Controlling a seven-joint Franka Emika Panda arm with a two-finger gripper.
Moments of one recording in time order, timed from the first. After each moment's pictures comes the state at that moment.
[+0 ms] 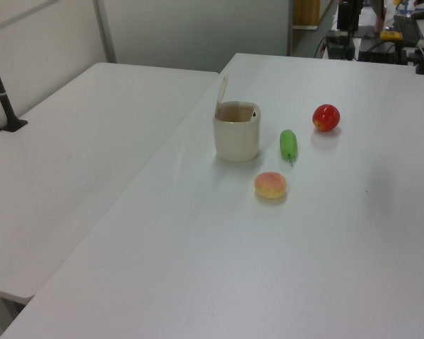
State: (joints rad) arm -0.03 -0.03 0.02 -1.58 -0.07 1.52 -0.02
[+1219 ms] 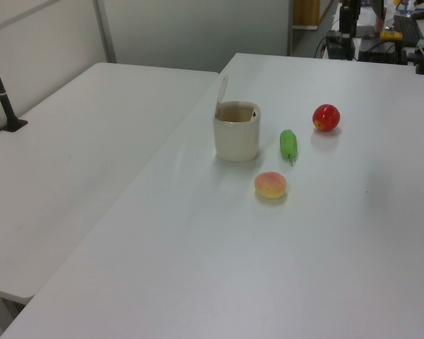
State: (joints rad) arm -0.03 -0.03 0.02 -1.58 -0.06 1.52 -0.08
